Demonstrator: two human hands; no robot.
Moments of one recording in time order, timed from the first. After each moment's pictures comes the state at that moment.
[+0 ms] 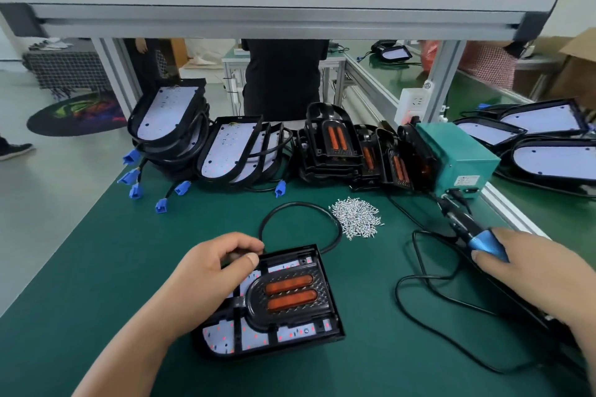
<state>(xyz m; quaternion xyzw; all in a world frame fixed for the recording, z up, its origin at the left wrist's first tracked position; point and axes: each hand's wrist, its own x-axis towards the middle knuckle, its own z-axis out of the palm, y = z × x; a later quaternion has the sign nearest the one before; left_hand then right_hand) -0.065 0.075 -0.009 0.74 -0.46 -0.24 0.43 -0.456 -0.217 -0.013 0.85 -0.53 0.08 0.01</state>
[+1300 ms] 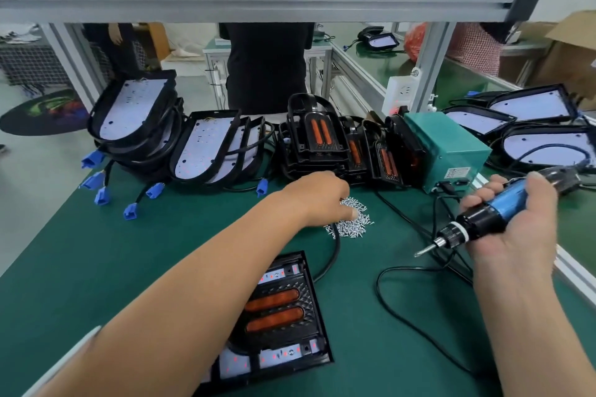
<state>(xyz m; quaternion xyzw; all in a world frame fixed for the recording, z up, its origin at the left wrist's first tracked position) -0.115 -0.152 0.020 0.71 -0.69 -0.14 0.03 -0.371 -0.198 0.023 0.15 -0.27 0.67 -0.67</state>
